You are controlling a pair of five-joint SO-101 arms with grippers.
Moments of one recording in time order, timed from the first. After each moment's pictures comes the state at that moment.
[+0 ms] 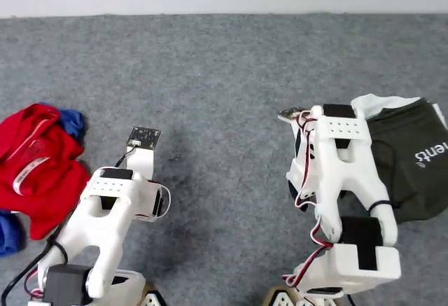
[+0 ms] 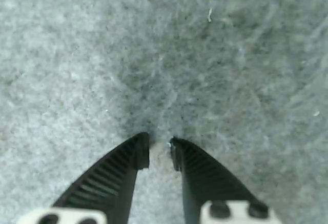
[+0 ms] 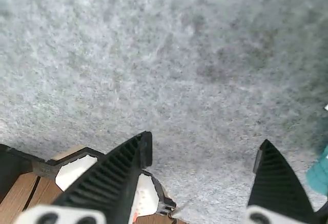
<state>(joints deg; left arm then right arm) 1.8 -9.1 60.4 54.5 1.2 0.0 2.2 20.7 92.5 25.1</state>
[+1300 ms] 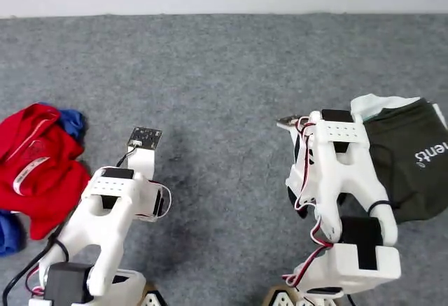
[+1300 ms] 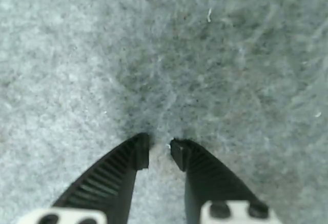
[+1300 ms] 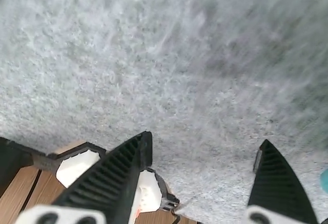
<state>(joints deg) 1.9 -9.1 60.4 54.5 1.1 0.0 2.2 23.8 91.4 25.3</state>
